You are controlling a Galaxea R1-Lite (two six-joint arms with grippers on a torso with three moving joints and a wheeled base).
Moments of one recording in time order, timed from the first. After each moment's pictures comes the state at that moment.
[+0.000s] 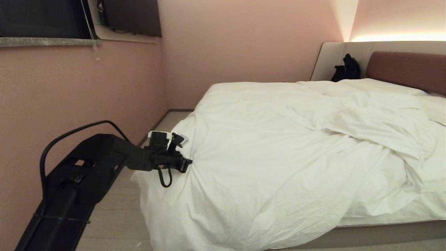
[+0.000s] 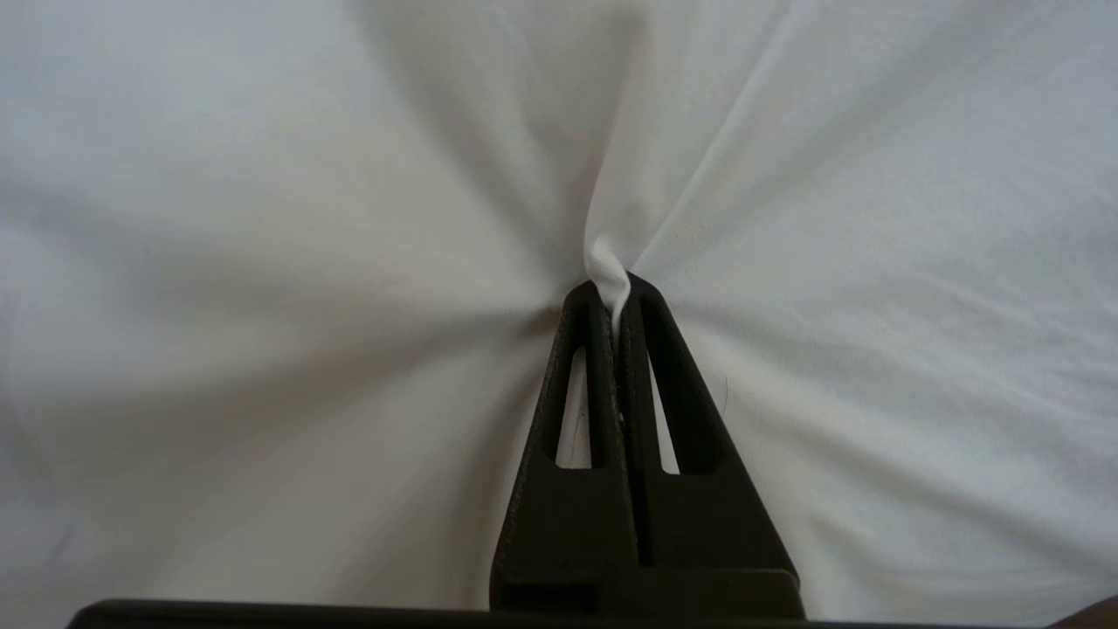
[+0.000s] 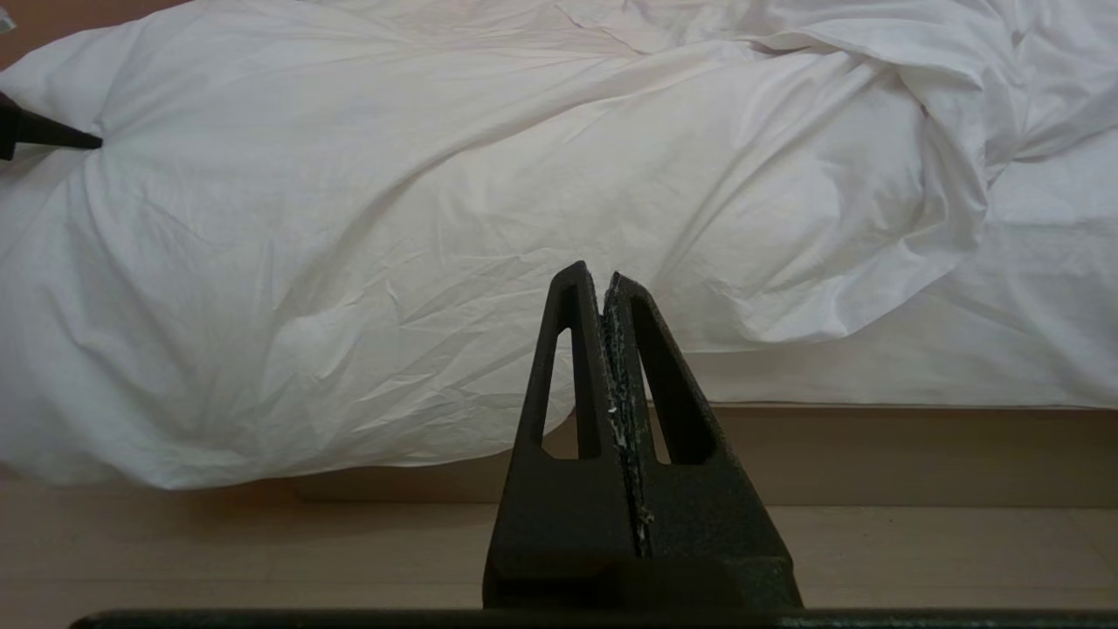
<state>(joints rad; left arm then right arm) -0.15 2.64 -1.76 -0.22 -0.44 0.34 0.01 0.00 0.00 0.00 0.00 -0.01</state>
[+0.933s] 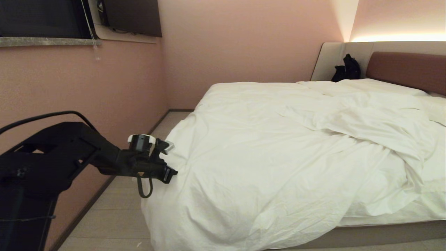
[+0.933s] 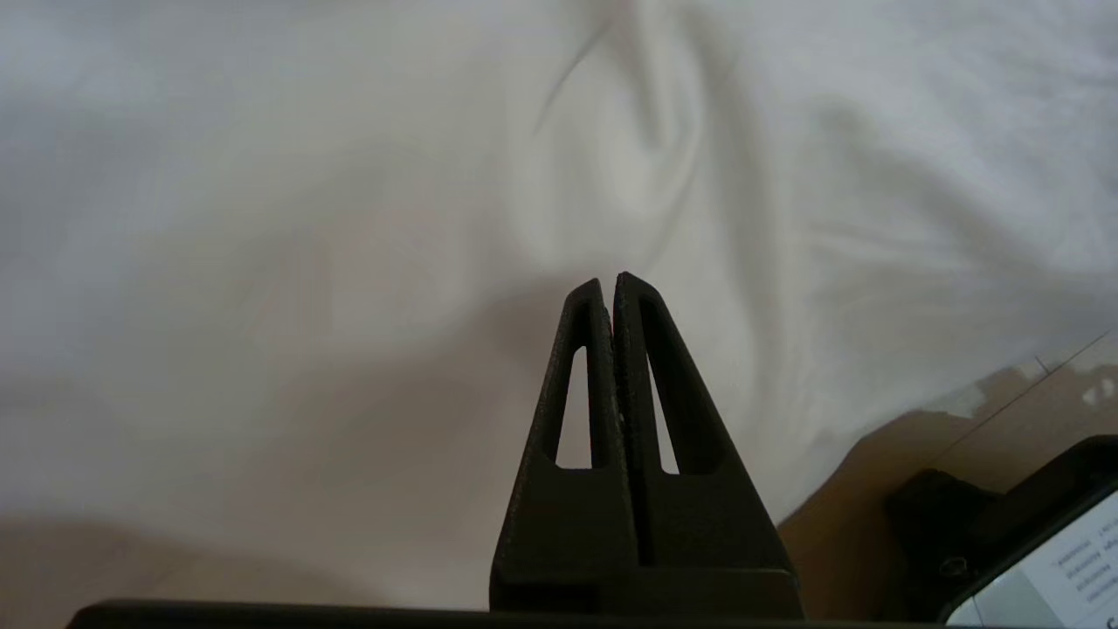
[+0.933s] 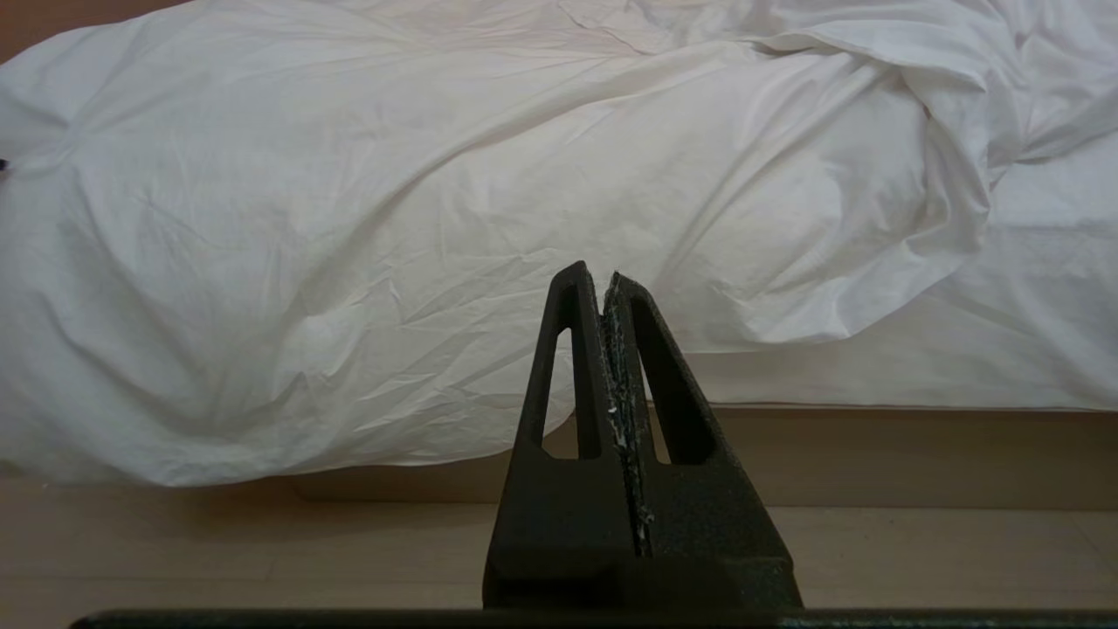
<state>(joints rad) -0.09 2.39 -1.35 -0.22 -0.43 0.37 0.01 0.00 0.00 0.00 0.00 -0.01</state>
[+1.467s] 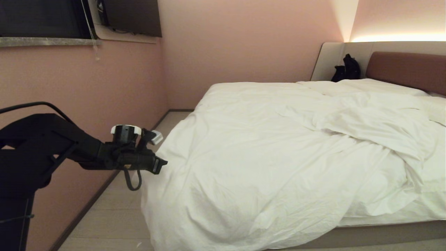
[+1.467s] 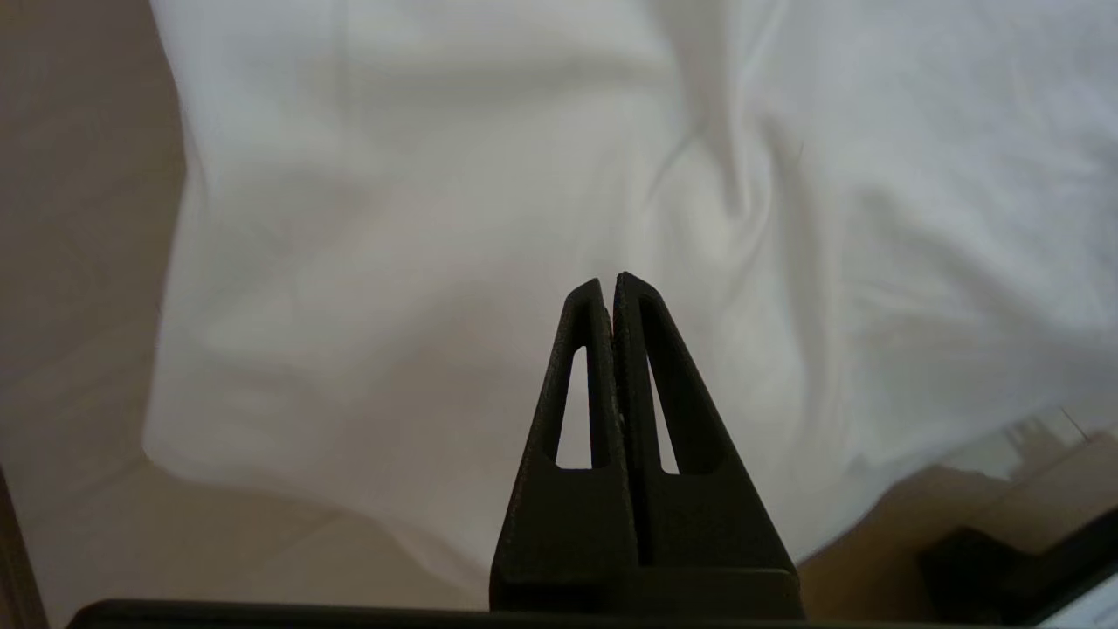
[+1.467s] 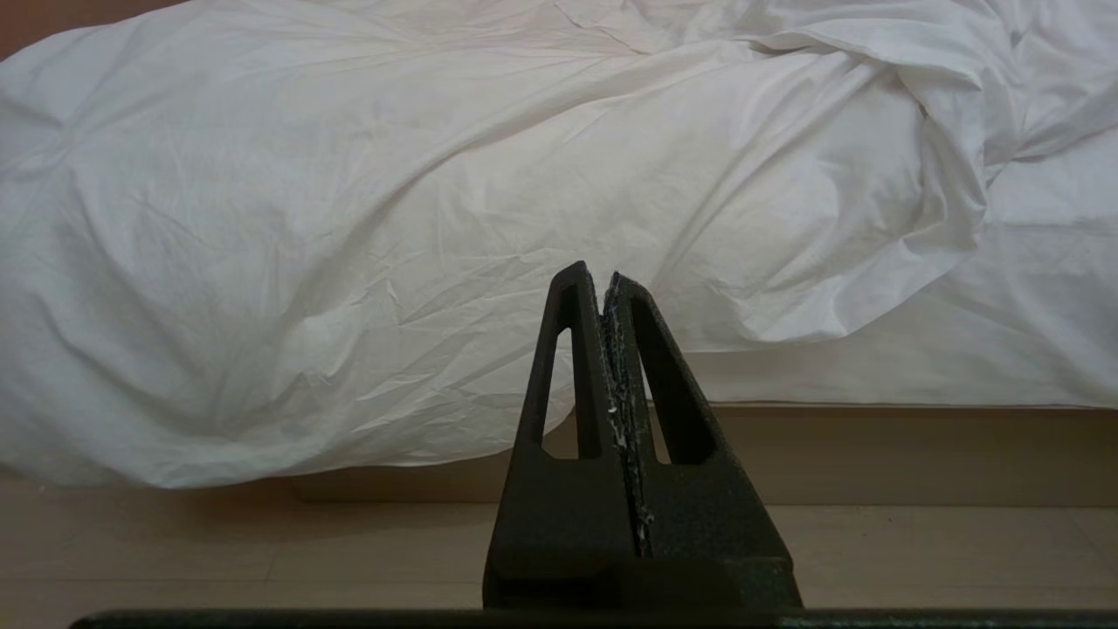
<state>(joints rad) -0.04 2.31 -1.34 -0.25 -0.43 0.36 0.01 0.00 0.00 0.00 0.00 -0.01</state>
